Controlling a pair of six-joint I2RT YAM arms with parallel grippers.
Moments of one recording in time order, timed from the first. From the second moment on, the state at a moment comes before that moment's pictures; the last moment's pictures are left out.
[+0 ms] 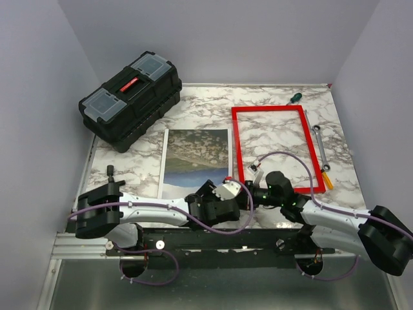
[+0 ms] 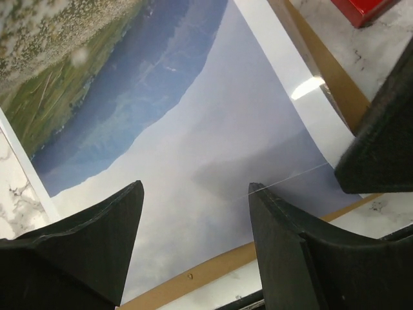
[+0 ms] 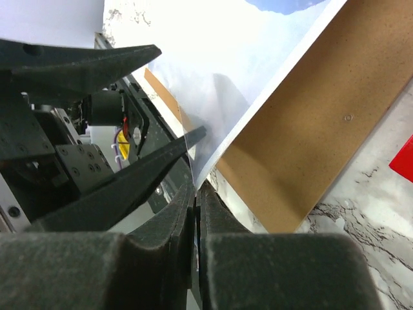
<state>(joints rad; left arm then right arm) -1.42 1.47 0.84 -0.49 -0.74 -0.47 0.78 1.05 0.22 0.37 -0.46 0.87</state>
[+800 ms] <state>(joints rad) -1.34 1.16 0.72 -0.38 -0.49 -0.49 0.78 1.01 0.23 0.23 -0.45 0.96</state>
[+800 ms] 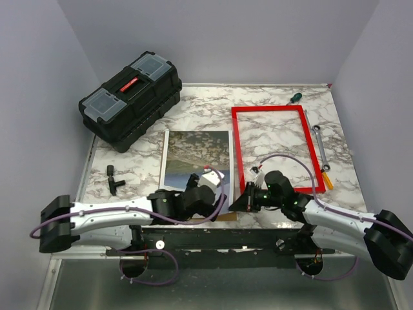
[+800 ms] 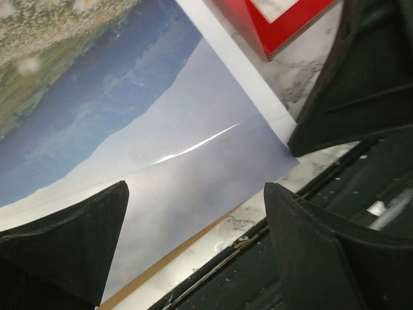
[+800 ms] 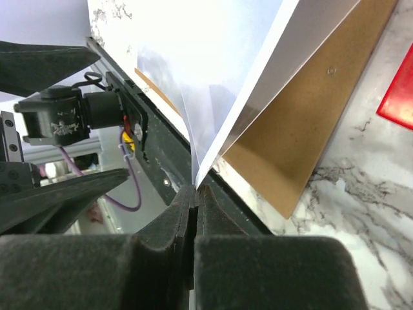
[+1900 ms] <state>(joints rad) -1.57 1.21 0.67 -0.30 -0.66 -0.29 0.78 1.05 0.39 0.00 -0.54 1.54</state>
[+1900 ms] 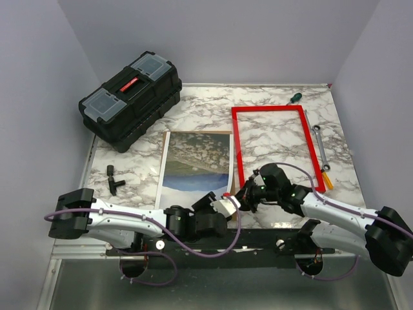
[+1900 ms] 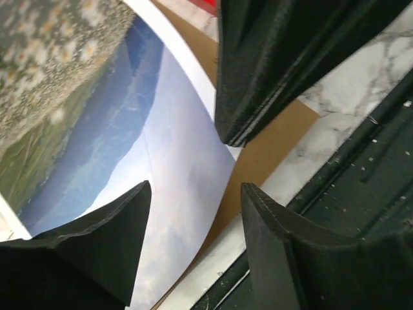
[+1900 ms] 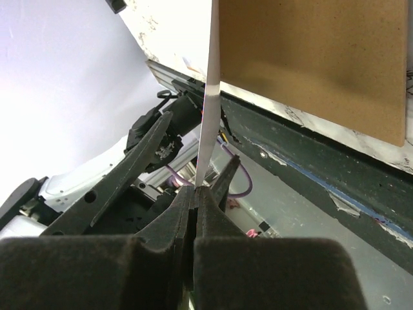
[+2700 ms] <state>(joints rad) -1.52 1.27 0.63 -0.13 -0.67 -0.26 0.77 1.01 0.42 -0.11 -0.36 1.45</state>
